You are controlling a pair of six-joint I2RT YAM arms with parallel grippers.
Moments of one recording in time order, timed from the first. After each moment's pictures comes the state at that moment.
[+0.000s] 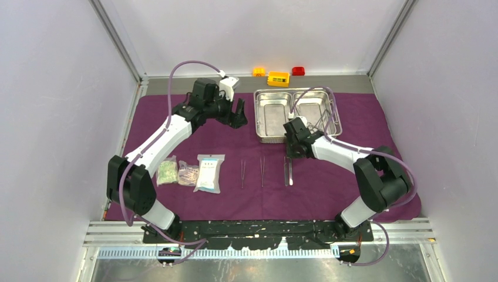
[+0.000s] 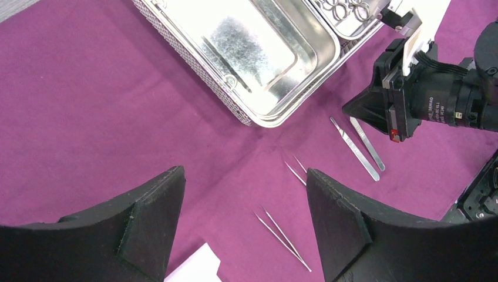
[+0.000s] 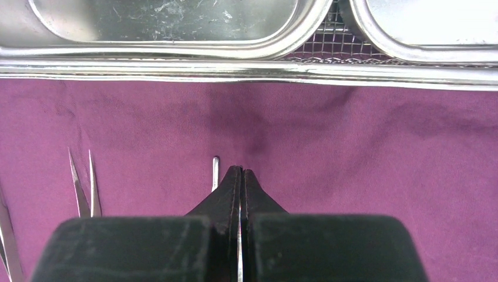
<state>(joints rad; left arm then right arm) -0.44 1.55 1.33 -0.39 0.38 -0.03 0.54 1.57 0.89 -0.35 0.19 0.48</state>
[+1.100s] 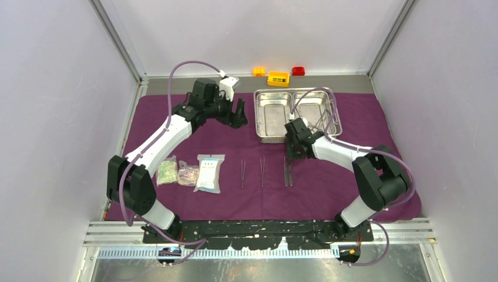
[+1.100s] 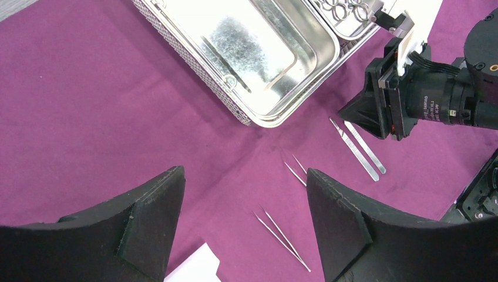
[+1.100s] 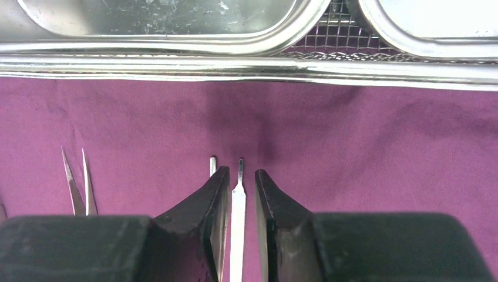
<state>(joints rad) -0.44 1.55 1.33 -0.39 0.38 -0.03 0.52 1.58 0.87 -0.33 0.16 0.48</state>
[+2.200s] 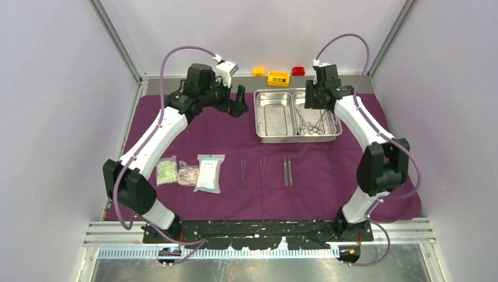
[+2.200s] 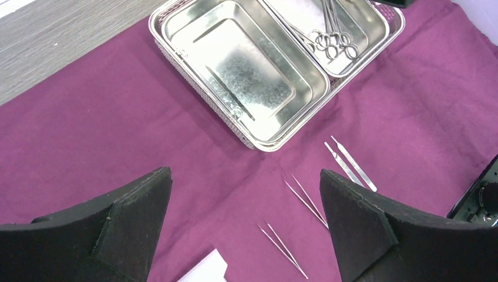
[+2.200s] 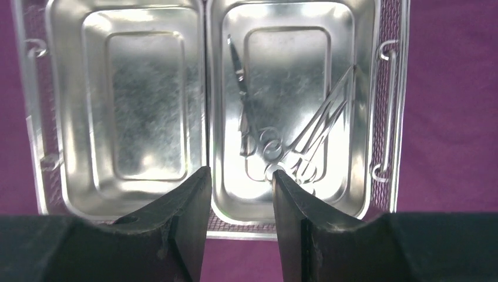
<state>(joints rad) -0.44 1.55 1.52 -0.50 0.36 -0.02 0.22 1.65 1.45 -0.57 0.10 0.19</state>
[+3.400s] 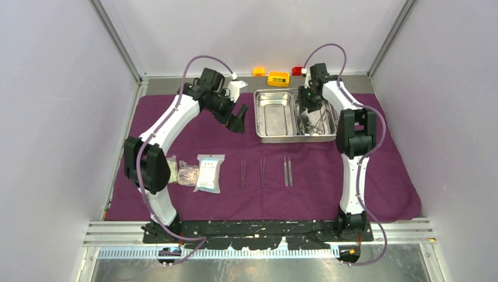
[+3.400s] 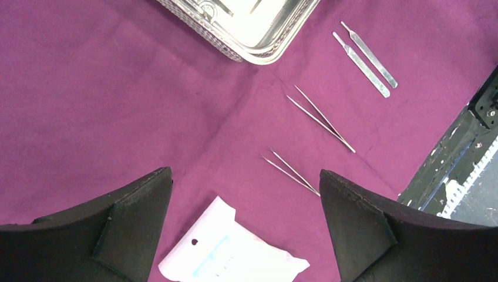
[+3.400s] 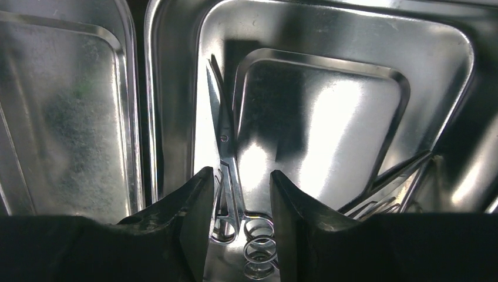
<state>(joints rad) -0.41 1.78 1.66 -0.88 0.51 0.26 0.12 2.26 1.92 -0.75 -0.12 0.02</state>
